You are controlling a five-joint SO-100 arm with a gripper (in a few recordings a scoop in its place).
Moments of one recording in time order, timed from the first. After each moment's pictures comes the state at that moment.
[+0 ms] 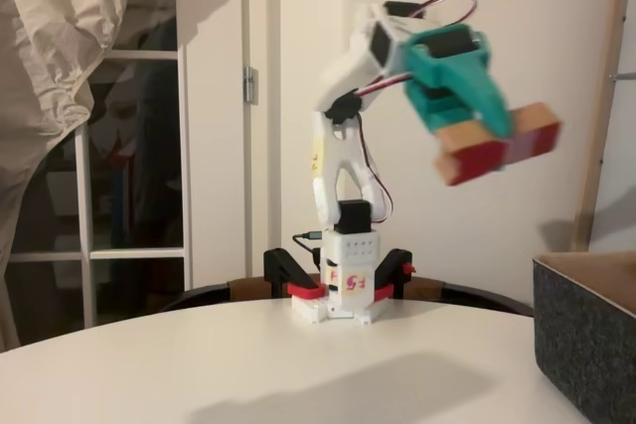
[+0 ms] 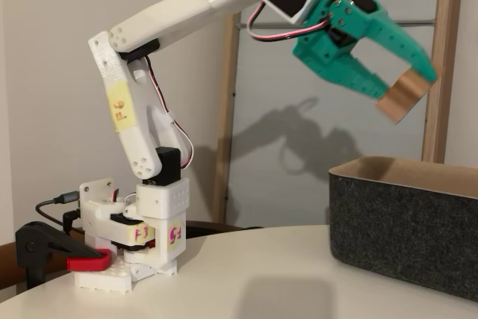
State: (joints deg) arm -13.8 114.5 89.4 61.8 68.9
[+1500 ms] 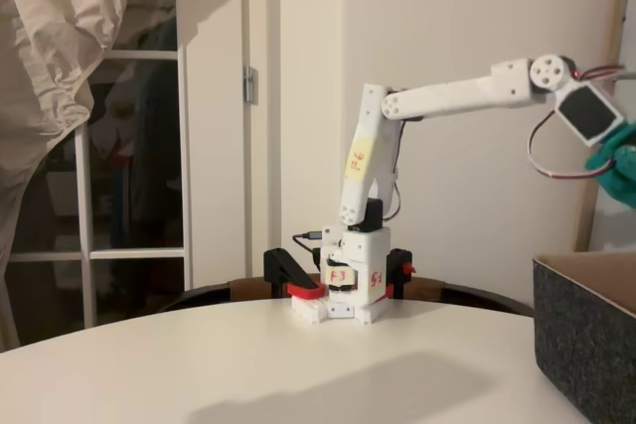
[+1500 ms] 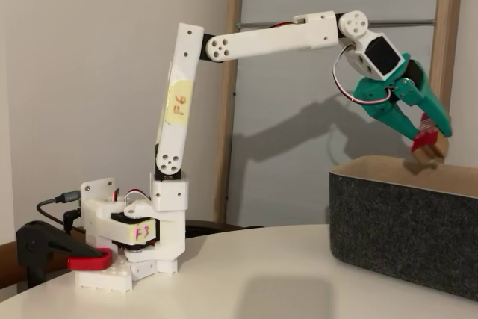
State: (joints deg) arm -43.2 80.2 69.7 58.2 40.3
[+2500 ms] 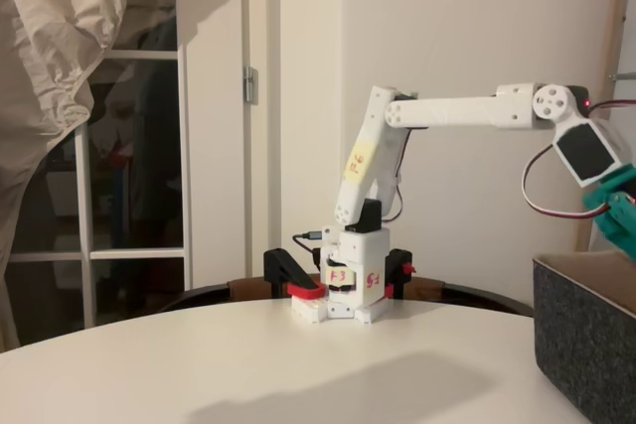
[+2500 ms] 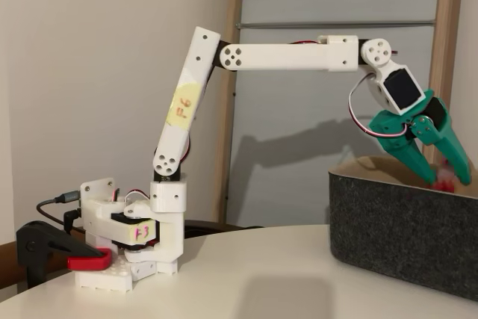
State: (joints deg) arm -37.7 73.7 69.7 58.1 41.2
